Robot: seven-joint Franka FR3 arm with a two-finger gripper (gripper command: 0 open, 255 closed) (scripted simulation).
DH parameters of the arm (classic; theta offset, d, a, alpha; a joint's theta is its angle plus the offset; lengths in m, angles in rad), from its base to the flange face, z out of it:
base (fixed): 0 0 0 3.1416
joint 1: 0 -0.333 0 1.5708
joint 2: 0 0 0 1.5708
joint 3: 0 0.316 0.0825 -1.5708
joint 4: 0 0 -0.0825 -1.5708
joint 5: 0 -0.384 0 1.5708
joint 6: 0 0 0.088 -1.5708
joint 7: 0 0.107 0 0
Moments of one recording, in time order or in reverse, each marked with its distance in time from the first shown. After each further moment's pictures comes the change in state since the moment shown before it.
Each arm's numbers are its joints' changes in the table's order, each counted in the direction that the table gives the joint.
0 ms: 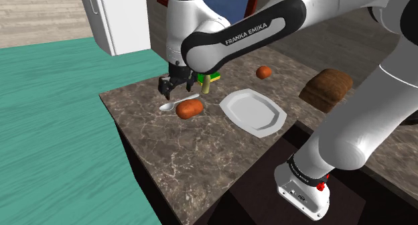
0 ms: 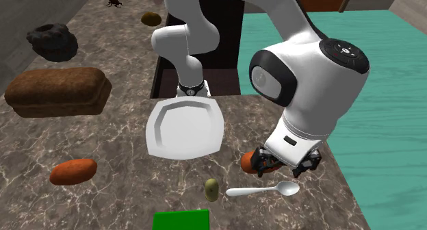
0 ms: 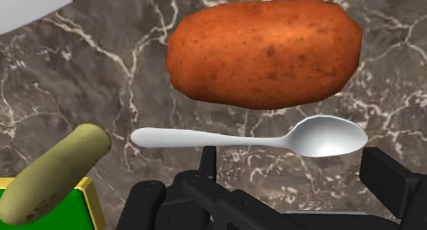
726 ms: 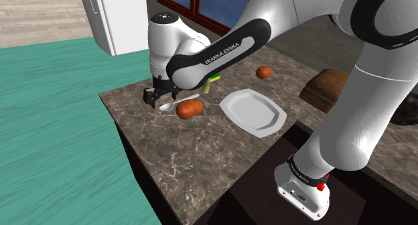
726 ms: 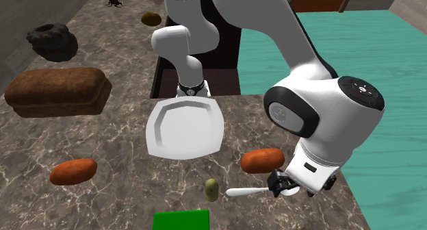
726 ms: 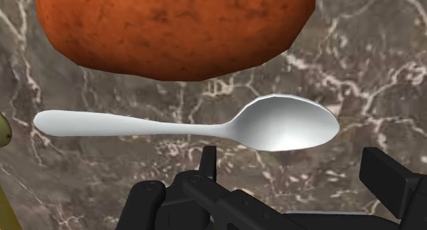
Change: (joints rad) arm -0.042 0.210 0.006 -0.111 0.145 -0.104 0.129
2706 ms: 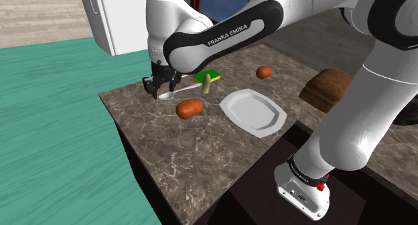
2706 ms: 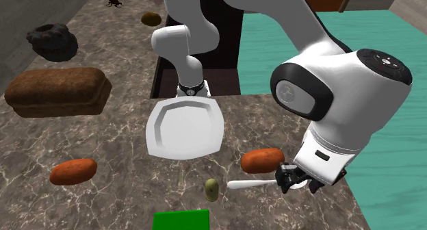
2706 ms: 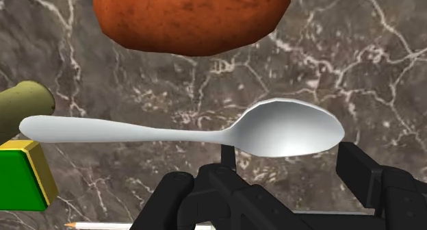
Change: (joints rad) arm 0.010 -0.070 0.013 -0.049 -0.055 0.109 -0.048
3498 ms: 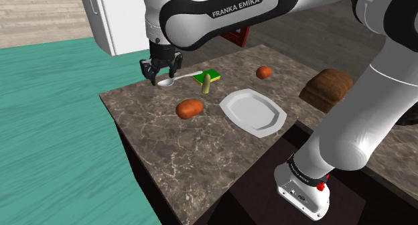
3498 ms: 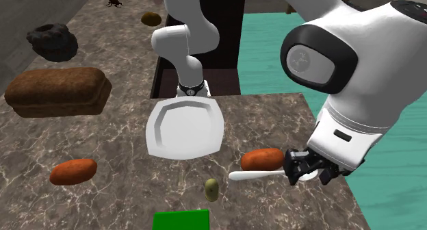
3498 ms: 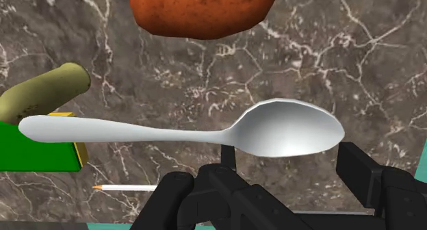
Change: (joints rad) arm 0.005 -0.062 0.006 -0.090 -0.047 0.144 -0.045
